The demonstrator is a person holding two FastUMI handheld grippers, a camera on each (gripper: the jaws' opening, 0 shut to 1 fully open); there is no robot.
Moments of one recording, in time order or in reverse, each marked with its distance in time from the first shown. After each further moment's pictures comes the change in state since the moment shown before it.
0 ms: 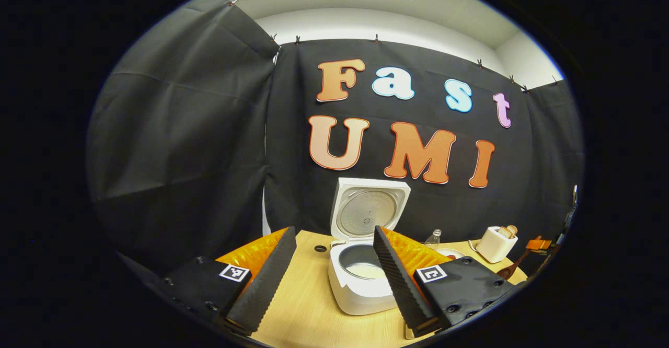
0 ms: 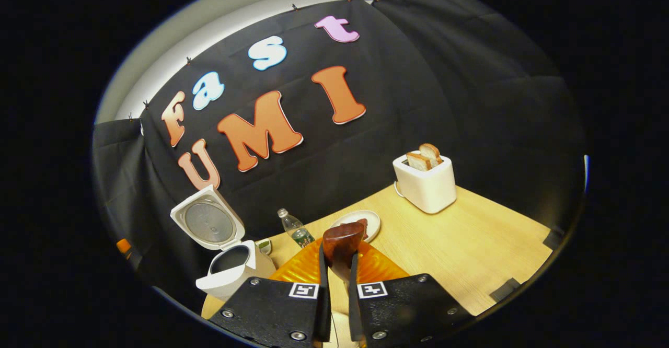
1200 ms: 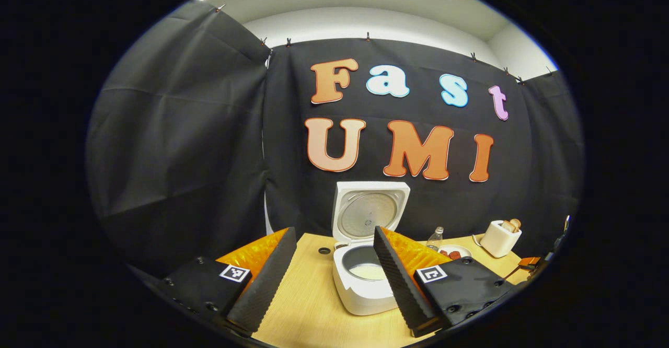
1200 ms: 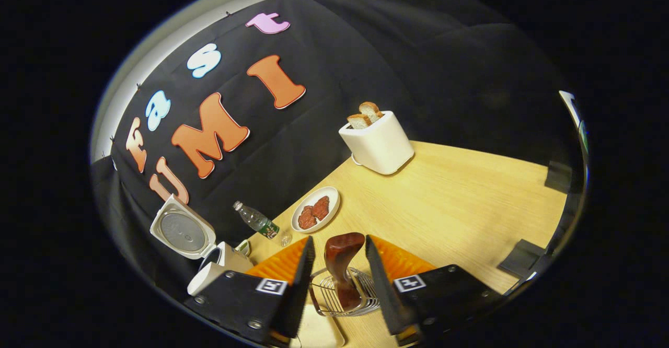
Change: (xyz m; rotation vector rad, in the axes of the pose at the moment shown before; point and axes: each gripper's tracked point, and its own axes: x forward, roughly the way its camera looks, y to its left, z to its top) left arm 0.011 -0.014 0.025 0.037 0.016 -0.030; right arm 0.002 -0.085 -0.056 0.198 0.065 -0.150
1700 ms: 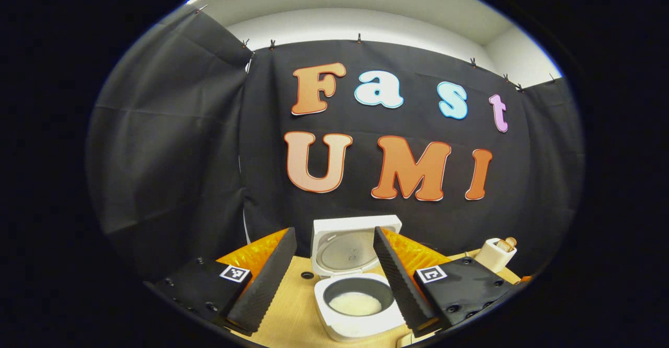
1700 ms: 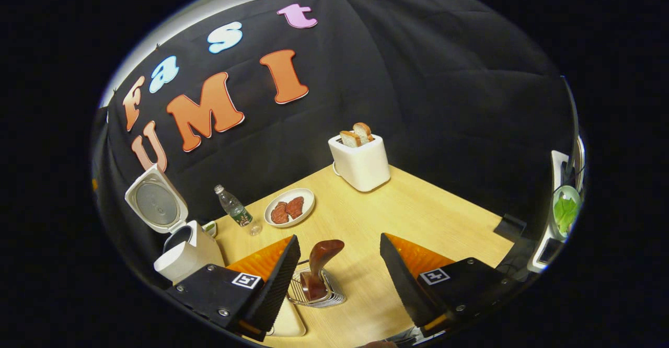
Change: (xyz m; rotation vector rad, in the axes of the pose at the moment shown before) left arm 0.124 -0.037 0.084 0.014 -0.033 -0.060; right arm -0.046 -0.008 0.039 -0.232 -0.020 -0.150
